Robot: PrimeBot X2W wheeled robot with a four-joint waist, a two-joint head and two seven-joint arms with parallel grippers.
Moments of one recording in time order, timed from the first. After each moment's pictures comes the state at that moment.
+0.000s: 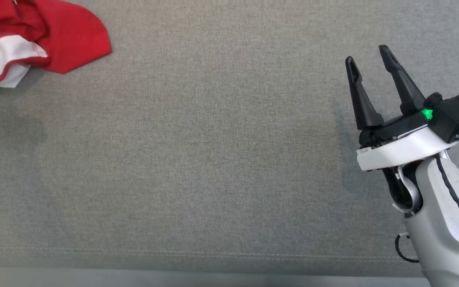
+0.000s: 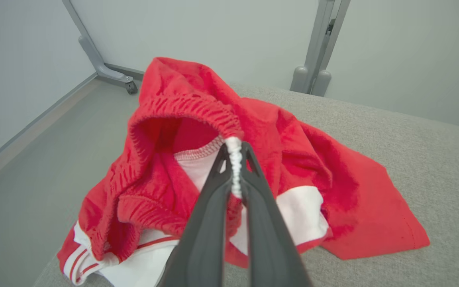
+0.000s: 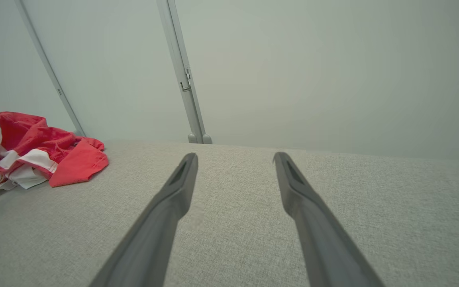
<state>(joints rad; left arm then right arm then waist) -0.93 0.31 0.06 0.84 -0.34 -0.11 0.07 -0.34 -0.17 0.23 0.07 0.25 0.12 -0.25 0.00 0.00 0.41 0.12</state>
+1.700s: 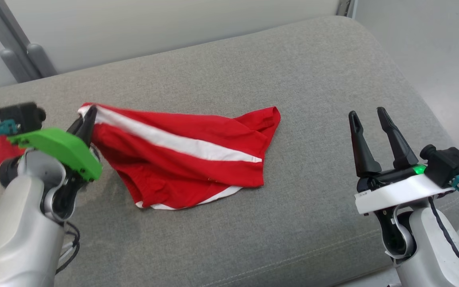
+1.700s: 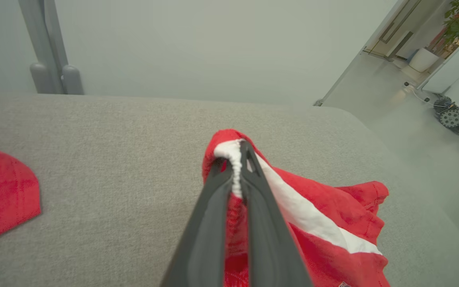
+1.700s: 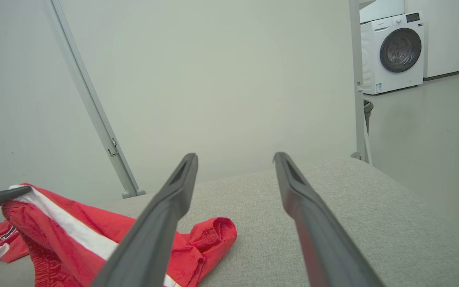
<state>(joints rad) -0.61 0.22 -0.33 0.52 -0.81 -0.13 0.09 -0.14 -0.08 0.16 0.10 0.33 0.12 -0.25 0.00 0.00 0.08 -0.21</state>
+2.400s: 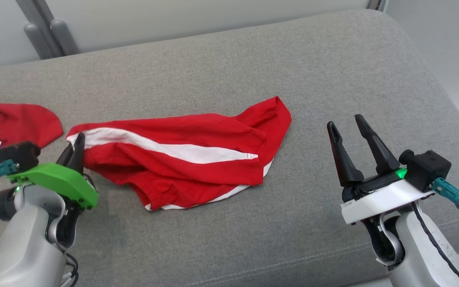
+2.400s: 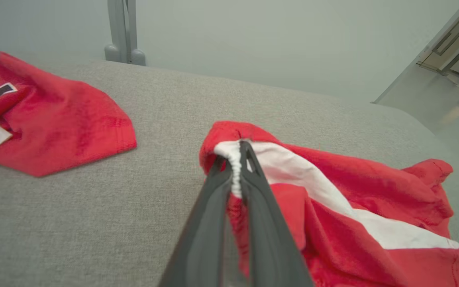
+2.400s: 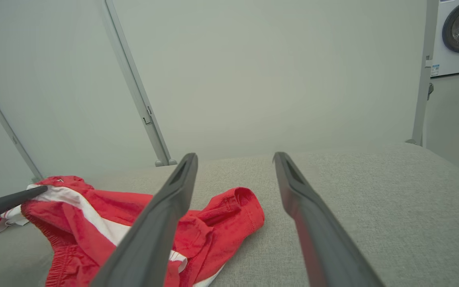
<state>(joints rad) -0.48 0.24 -0.33 0.63 -0.77 -0.13 -0.12 -0.14 -0.11 0.25 0.10 0.33 0.12 -0.25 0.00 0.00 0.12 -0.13</state>
